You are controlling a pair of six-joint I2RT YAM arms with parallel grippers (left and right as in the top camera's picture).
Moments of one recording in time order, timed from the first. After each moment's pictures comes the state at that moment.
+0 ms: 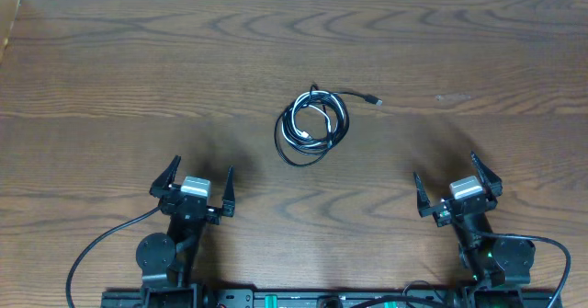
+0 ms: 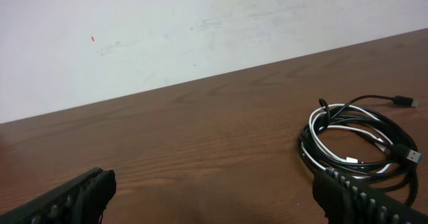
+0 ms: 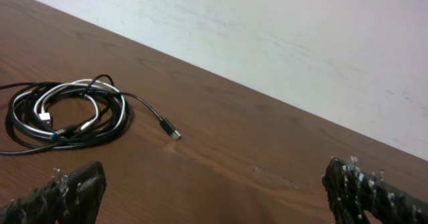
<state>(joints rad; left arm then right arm) 0.06 0.01 0.02 -0.09 0.25 0.18 0.02 0.02 0.01 -0.05 -0.26 -0.28</state>
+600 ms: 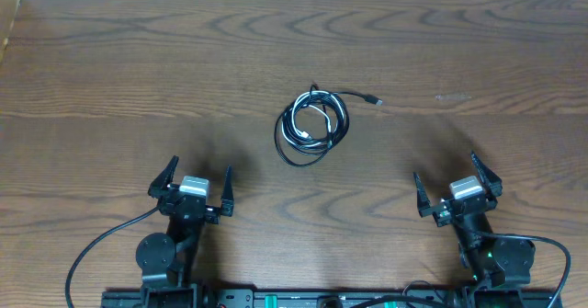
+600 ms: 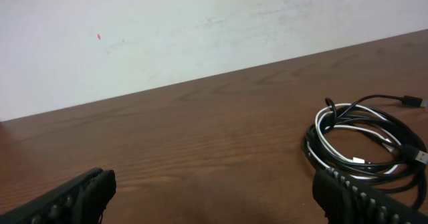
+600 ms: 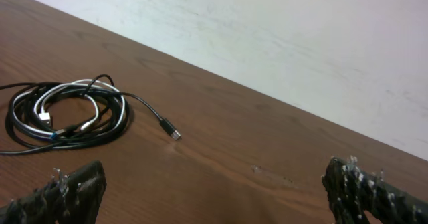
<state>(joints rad) 0.06 0.01 0.02 -0.09 0.23 0.18 0.02 0.02 0.01 -0.05 -0.26 -0.28</state>
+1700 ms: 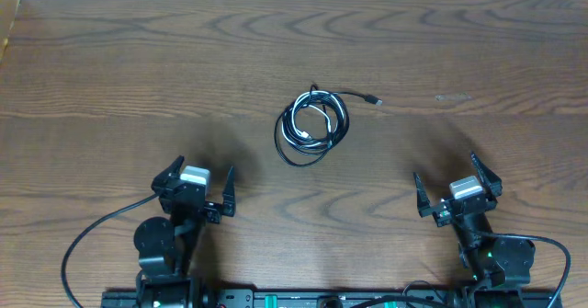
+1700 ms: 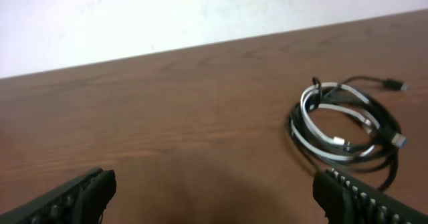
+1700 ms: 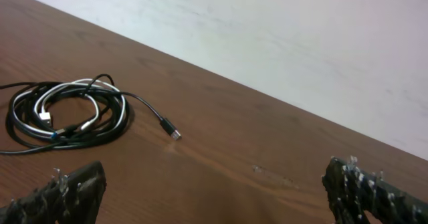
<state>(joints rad) 0.06 0.20 0.11 -0.13 0.26 0.14 0.02 0.02 0.01 -0.05 -0.26 -0.28</state>
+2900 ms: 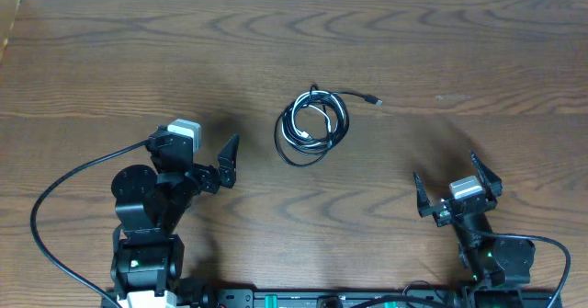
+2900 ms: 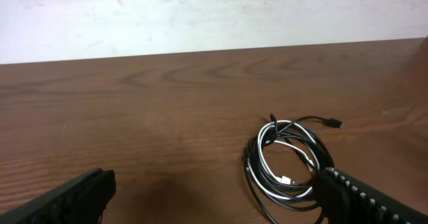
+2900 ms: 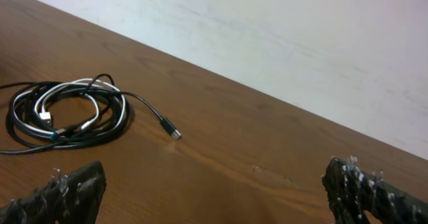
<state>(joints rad) 0.06 0.64 0.48 -0.16 0.39 0.01 0.02 0.02 0.01 -0.05 -0.26 -0.28</state>
